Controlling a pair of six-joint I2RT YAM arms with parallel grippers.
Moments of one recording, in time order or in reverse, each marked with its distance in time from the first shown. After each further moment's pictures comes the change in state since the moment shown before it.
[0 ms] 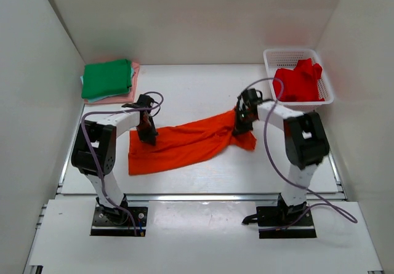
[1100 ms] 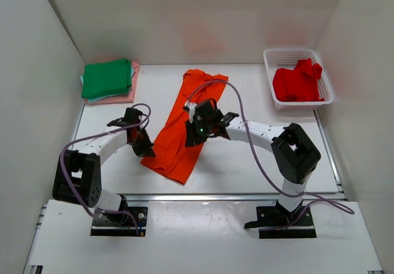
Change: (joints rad) left arm 0.048 -0.332 -0.260 0.005 0.217 -0.124; right arm 0.463 -0.027 0.150 0.208 -0.158 -0.026
